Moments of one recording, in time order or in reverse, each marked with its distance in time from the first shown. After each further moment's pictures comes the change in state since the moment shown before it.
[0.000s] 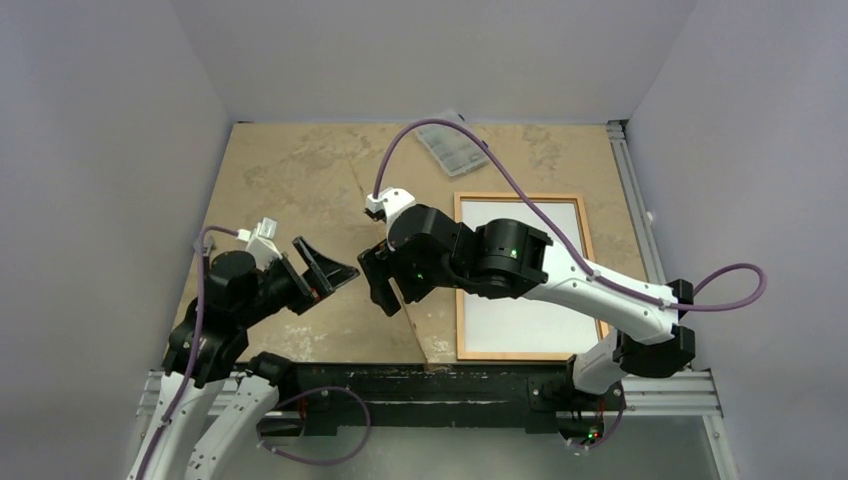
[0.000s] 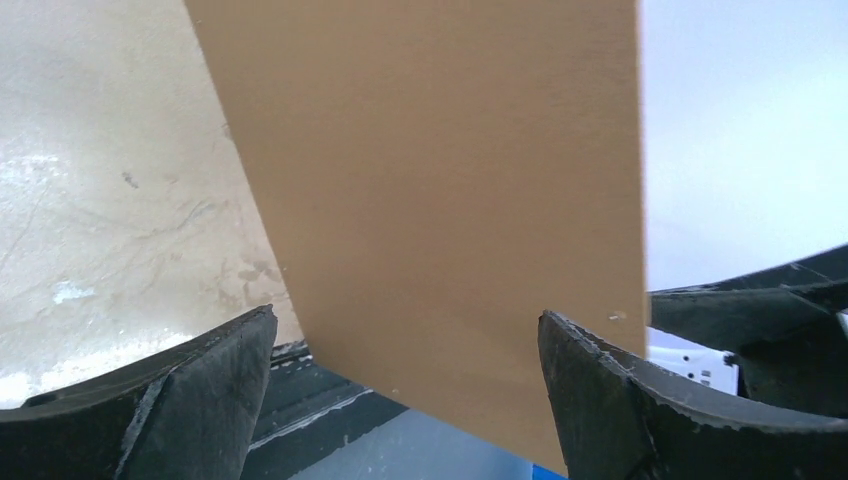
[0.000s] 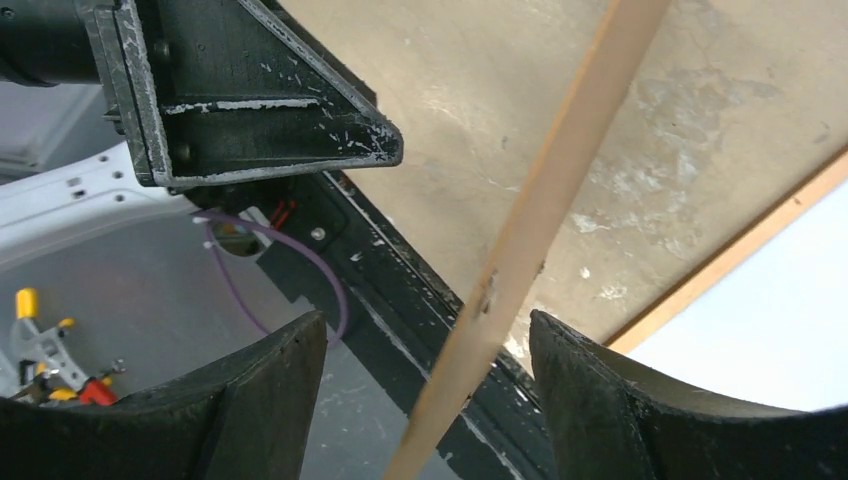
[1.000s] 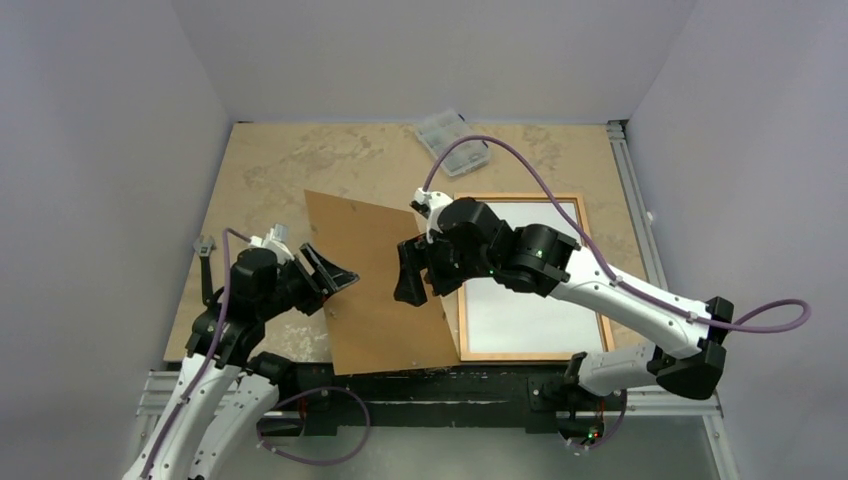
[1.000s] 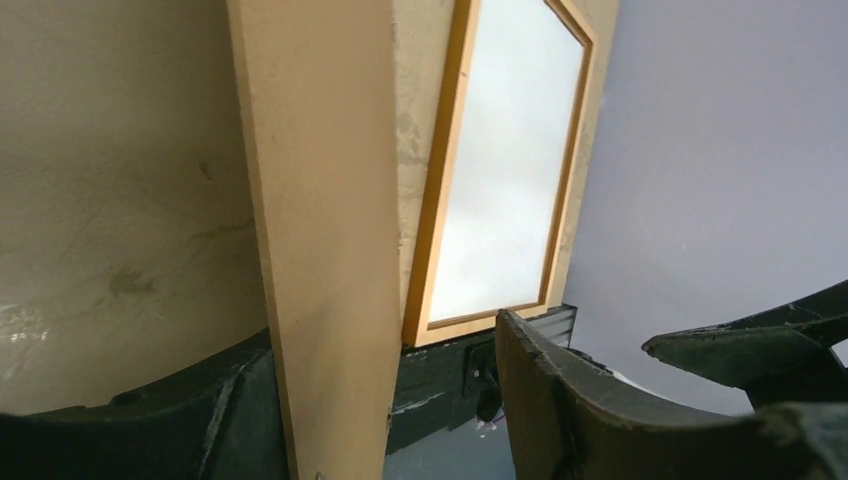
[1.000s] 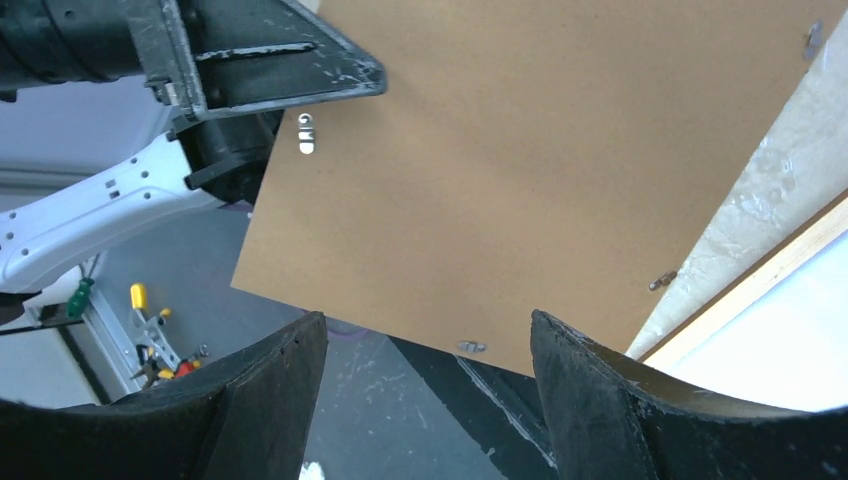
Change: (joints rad) left arm 0.000 0.027 -0.126 0.070 -0.057 -0.040; right arm -0.183 -0.235 -0.420 0.272 -0.280 0.079
